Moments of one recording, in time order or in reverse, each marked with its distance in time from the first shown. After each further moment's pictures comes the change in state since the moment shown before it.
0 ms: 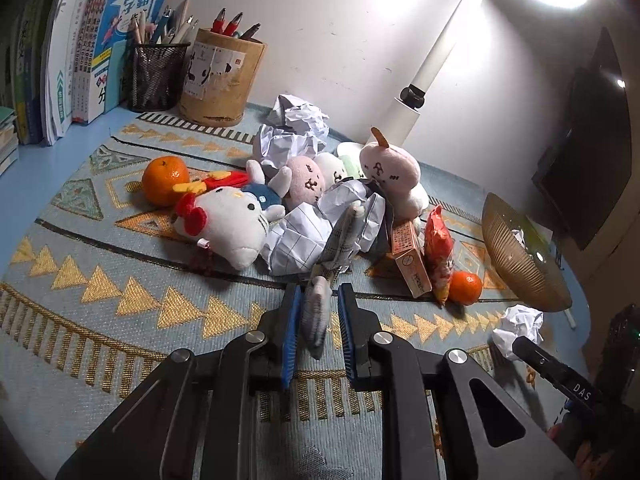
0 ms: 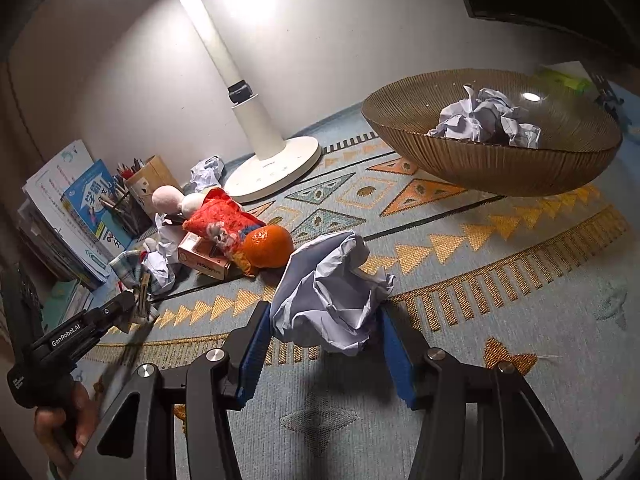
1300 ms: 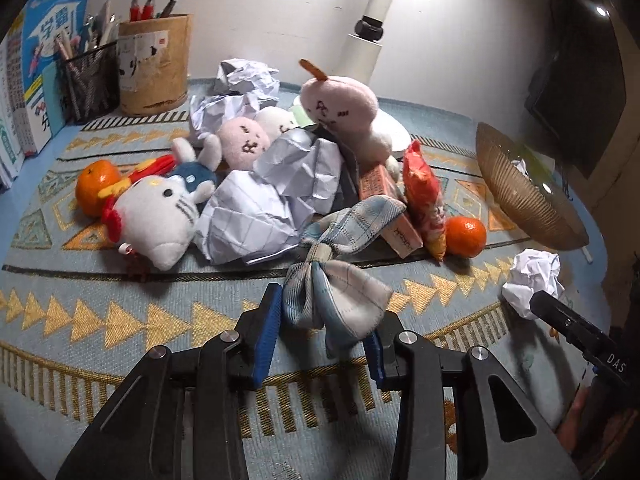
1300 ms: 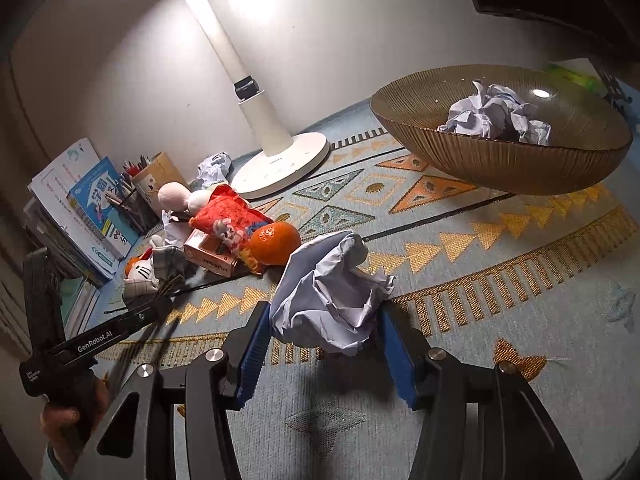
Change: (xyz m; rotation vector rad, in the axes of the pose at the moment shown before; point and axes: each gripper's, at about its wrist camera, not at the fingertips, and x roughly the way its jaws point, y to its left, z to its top) left arm 0.037 -0.040 -0.002 0.208 0.155 0.002; right arm 0.001 0.001 0.000 0.000 0.010 0.028
